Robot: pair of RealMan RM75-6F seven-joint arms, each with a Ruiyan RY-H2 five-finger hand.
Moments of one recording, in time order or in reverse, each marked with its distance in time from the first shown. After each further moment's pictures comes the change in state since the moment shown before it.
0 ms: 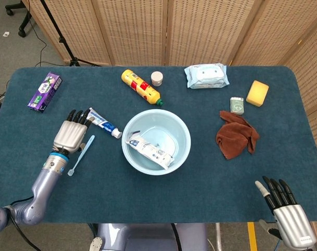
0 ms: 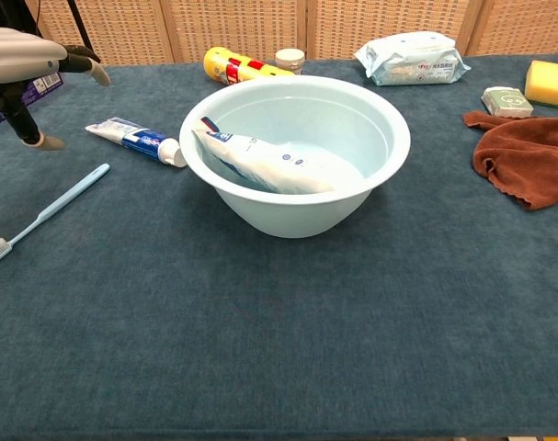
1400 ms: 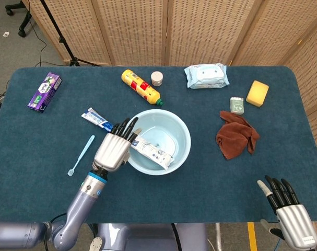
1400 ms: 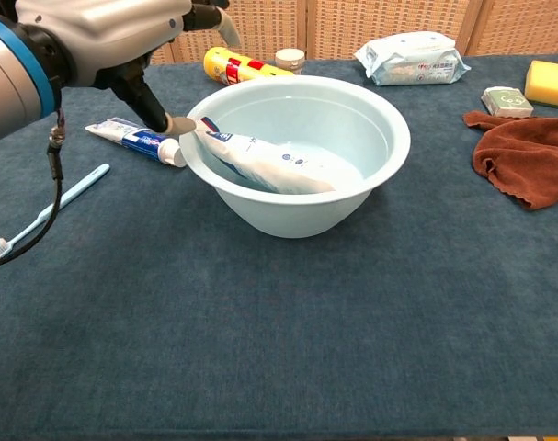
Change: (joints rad) left arm 0.029 -0.262 -0.071 -0.209 0.267 0.224 0.198; right arm -0.002 0.011 0.000 -0.001 -0.004 0.015 0.019
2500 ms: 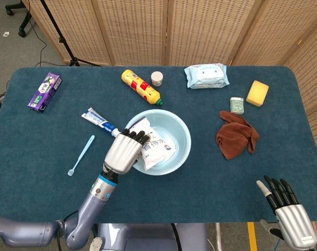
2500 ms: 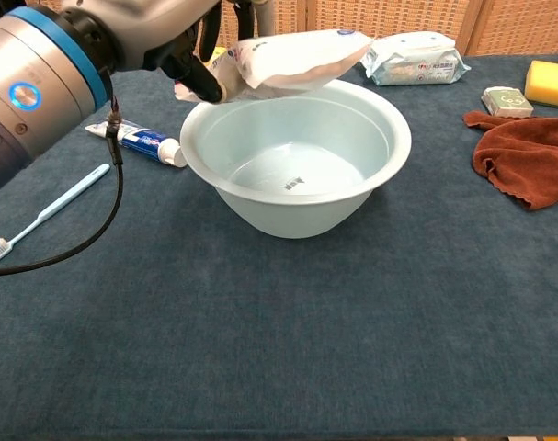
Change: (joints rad) left arm -0.001 -0.171 -0.024 0.143 0.243 0.029 -0.074; right arm 0.003 0.001 -0.001 0.000 0.003 -0.004 0.006
